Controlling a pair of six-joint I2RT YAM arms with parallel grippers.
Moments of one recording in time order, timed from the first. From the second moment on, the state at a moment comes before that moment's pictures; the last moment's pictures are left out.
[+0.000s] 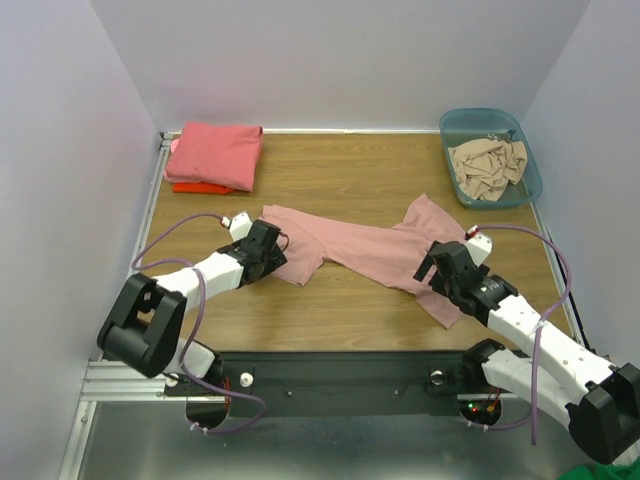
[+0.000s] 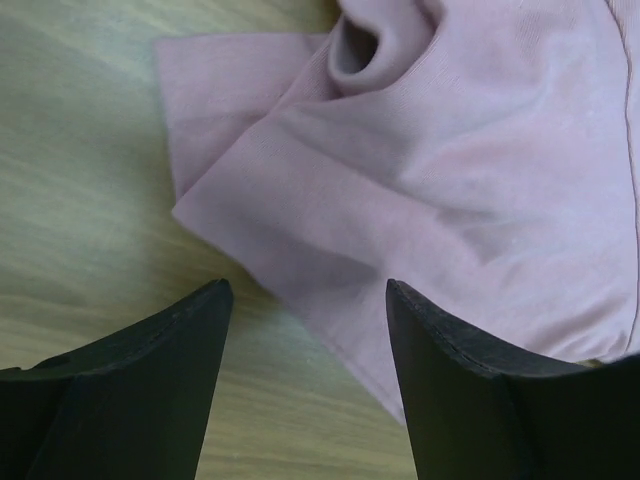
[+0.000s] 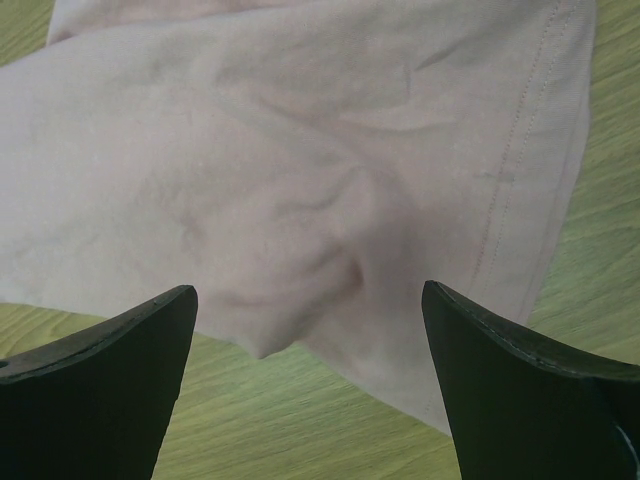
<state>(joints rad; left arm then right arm) -0.51 1.36 0.63 -0.24 -0.36 -0.94 0.51 0.87 0.53 -0.56 0.50 0.87</state>
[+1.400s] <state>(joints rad) -0.51 1.12 0.61 -0.48 -0.36 -1.00 0.51 0.87 0.45 -0.79 0.32 1.22</state>
